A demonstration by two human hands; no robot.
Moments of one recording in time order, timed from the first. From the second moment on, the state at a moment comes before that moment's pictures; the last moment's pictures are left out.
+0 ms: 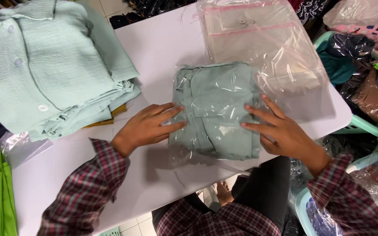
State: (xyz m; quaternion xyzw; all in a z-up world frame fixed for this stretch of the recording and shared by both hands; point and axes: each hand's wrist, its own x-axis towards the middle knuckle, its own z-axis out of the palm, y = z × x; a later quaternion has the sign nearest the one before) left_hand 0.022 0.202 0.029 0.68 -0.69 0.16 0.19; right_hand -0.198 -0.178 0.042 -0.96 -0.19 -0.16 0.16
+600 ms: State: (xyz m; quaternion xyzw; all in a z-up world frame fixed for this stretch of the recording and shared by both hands) left_hand 0.047 0.155 0.053 0.63 -0.56 0.11 0.53; right_hand -0.127 -0.153 0.084 -0.84 -0.18 -0.30 0.43
